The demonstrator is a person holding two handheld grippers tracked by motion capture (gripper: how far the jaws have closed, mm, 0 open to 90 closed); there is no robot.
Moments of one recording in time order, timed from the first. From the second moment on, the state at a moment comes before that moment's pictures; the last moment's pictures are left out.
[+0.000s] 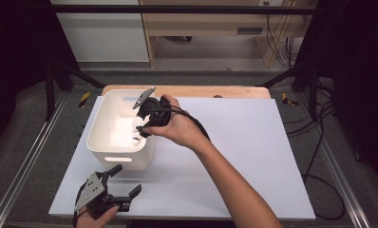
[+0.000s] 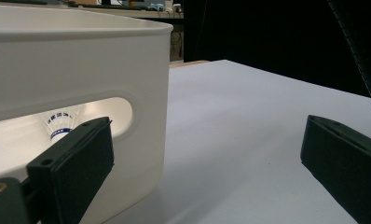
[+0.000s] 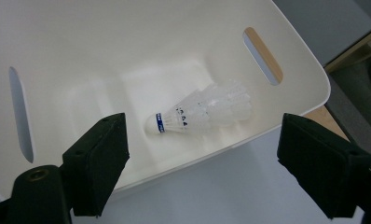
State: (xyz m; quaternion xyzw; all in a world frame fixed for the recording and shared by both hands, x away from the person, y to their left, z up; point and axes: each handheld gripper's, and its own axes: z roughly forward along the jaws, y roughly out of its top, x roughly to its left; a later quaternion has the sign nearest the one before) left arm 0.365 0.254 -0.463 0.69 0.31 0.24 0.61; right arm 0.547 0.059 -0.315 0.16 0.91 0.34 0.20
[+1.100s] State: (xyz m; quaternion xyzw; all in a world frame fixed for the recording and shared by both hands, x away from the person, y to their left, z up) left arm 0.364 0.254 -0.463 0.69 0.31 0.24 0.61; right arm 0.536 -0.002 -0.304 0.21 0.87 0.41 0.18
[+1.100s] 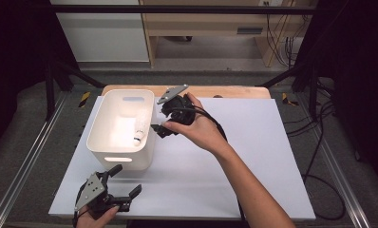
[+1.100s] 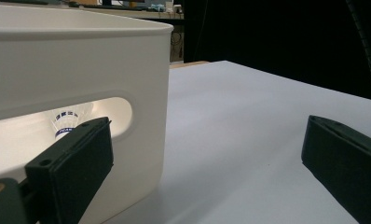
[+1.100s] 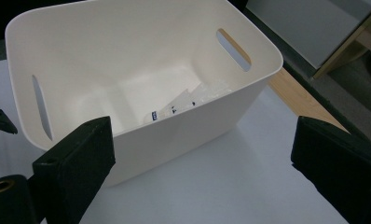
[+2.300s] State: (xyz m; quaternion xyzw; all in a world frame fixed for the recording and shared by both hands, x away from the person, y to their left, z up) left arm 0.365 0.254 -0.466 0.68 0.32 0.24 0.61; right arm 0.518 -0.097 -0.307 0.28 0.81 0.47 0.21
